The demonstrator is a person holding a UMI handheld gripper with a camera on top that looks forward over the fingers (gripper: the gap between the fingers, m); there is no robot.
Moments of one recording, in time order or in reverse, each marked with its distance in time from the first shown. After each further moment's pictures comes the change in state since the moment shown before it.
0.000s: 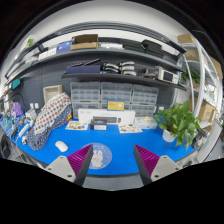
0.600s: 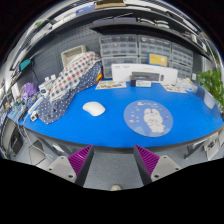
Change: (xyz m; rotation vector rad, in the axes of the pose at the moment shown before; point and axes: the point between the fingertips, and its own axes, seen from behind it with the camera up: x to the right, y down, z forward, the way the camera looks) arm -0.238 0.211 0.108 -0.283 -0.221 0.037
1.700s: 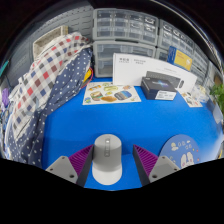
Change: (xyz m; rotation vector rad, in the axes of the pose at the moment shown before) arm -0.035 -0.138 0.250 -0.144 0.201 0.041
